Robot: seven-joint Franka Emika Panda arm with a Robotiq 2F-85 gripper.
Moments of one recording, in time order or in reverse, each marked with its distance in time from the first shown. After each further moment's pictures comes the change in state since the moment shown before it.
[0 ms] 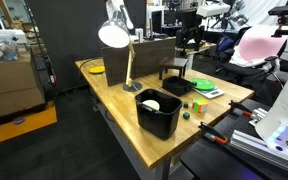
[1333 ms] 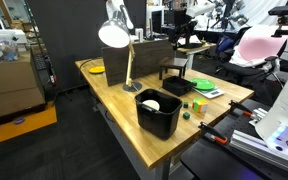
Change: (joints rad) arm -0.018 0.192 -0.063 0.181 -0.175 0.062 -0.026
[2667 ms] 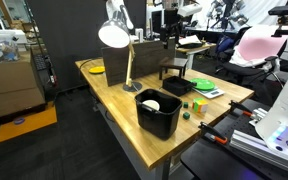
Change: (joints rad) arm 0.027 0.118 -0.012 0.115 0.023 0.039 -0.116
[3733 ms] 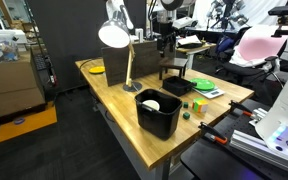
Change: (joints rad) arm 0.001 0.203 -0.044 0.111 0.010 0.044 -0.133
